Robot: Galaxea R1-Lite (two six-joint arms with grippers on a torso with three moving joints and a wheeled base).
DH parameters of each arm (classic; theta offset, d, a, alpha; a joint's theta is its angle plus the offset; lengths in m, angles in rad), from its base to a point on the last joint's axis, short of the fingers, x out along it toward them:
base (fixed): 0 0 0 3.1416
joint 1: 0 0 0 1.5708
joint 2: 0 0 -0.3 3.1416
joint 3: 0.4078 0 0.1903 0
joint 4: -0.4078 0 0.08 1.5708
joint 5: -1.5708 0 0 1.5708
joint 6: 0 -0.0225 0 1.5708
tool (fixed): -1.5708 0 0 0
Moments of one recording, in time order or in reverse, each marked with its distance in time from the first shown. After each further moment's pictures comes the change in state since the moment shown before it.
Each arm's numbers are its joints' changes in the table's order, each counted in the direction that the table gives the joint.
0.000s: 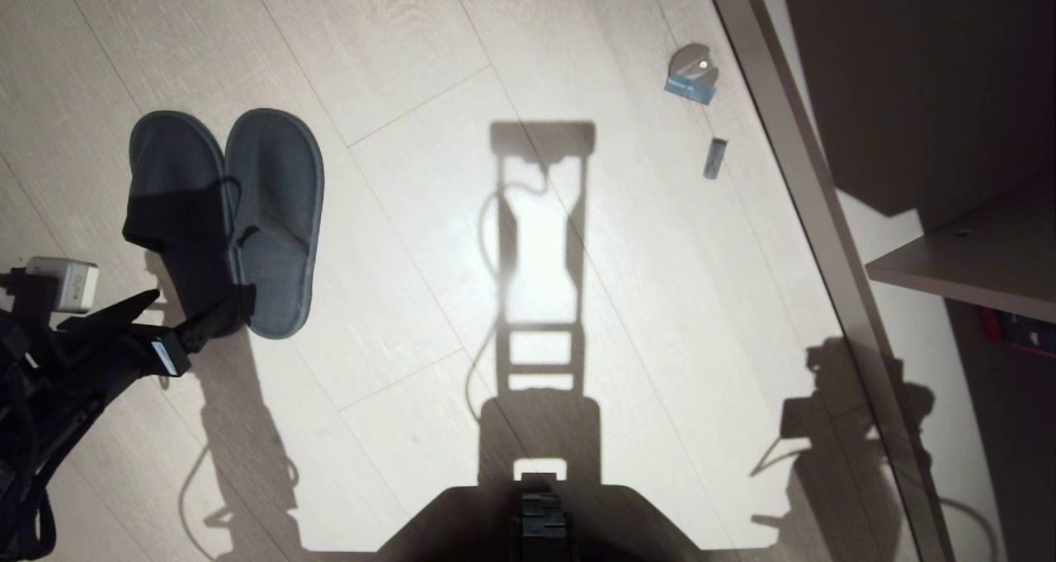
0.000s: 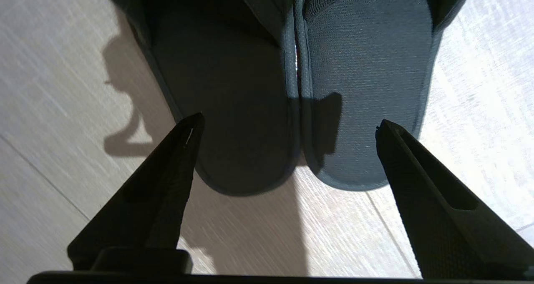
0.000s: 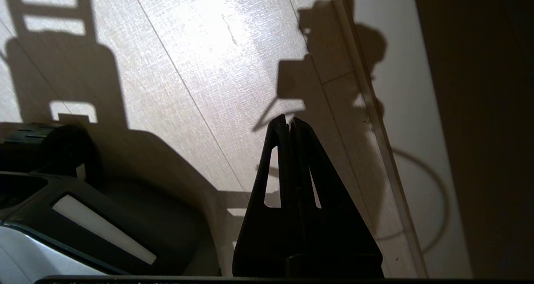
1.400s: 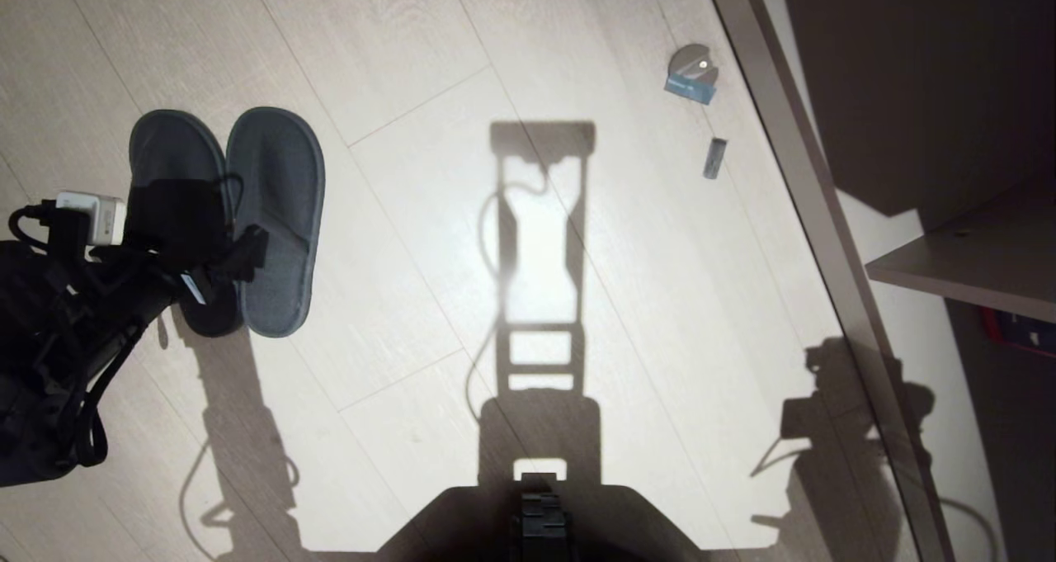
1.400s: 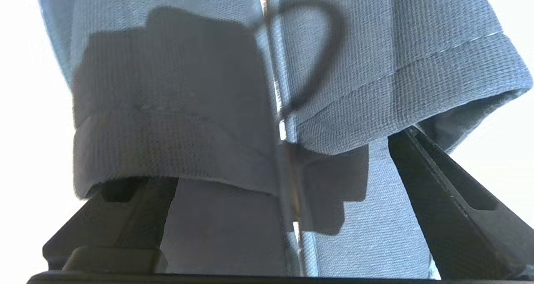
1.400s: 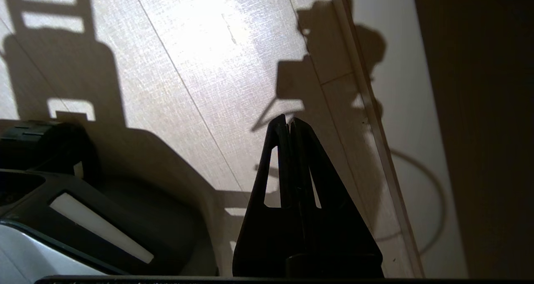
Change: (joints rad) left arm 0.061 0.090 0.293 0.000 0.000 0.008; right arm 0.000 0.000 0.001 -0.001 -0.003 0.012
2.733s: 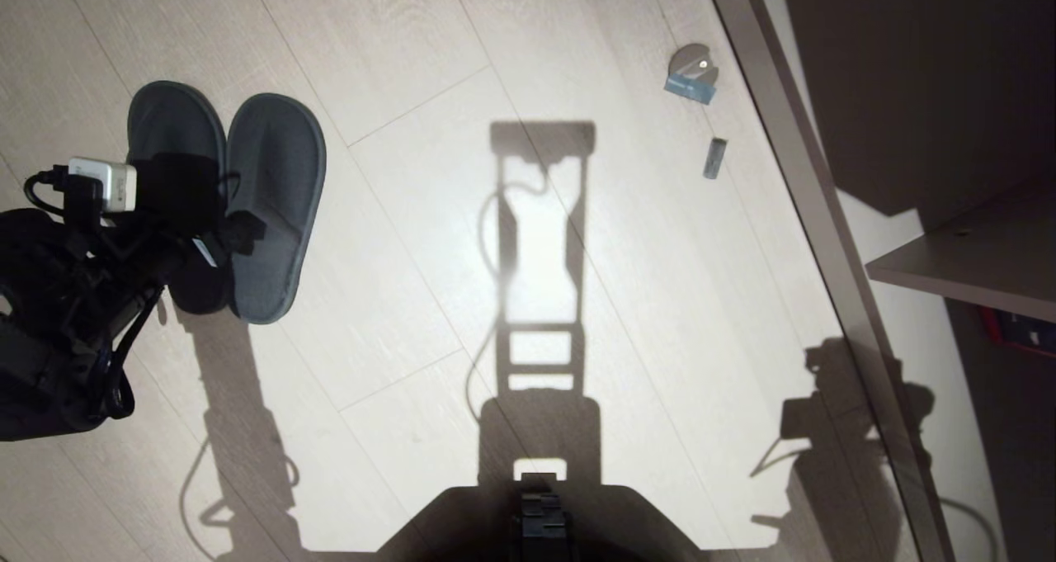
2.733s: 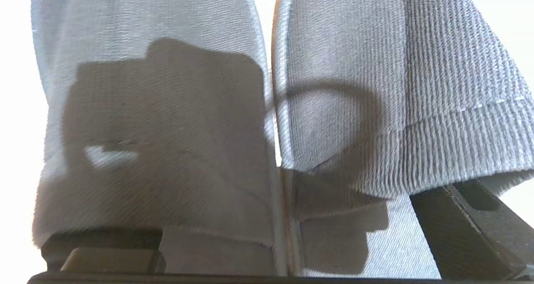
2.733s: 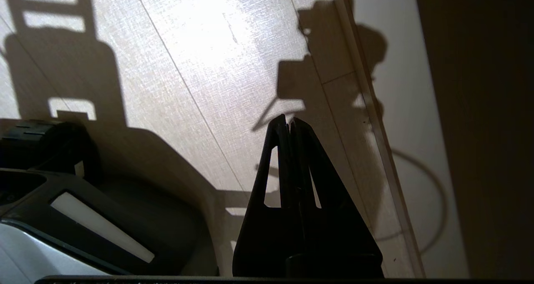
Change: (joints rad) left arm 0.025 0.072 0.199 0.000 -0.005 0.000; right arm 0.000 0.000 -0.001 0.000 0.000 0.000
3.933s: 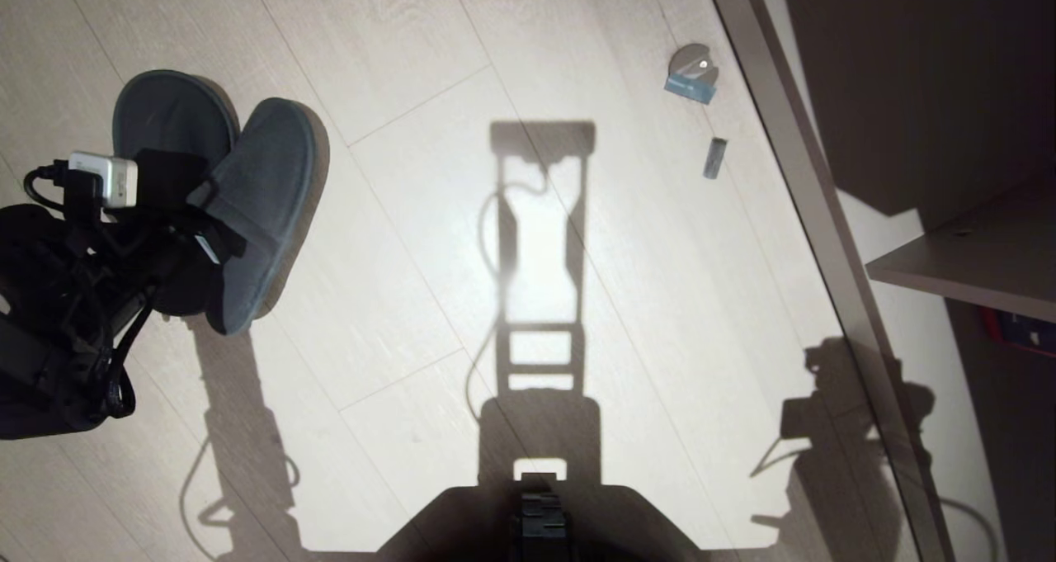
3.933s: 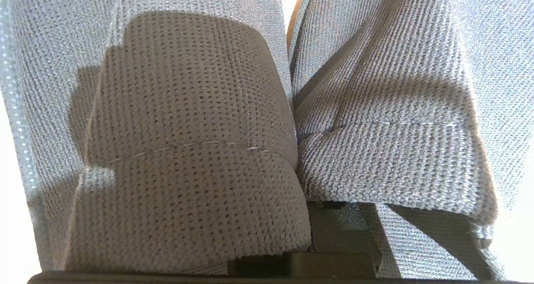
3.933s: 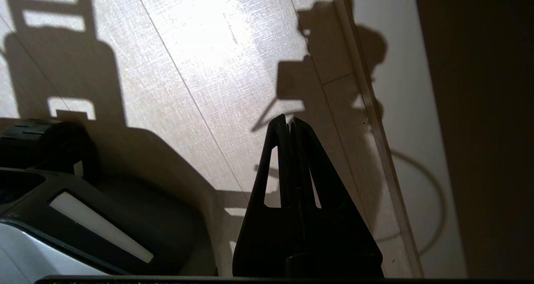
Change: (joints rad) left arm 0.011 -0.027 -0.021 0.000 0.000 0.005; right arm 0.000 0.000 0.000 0.002 -0.001 0.005
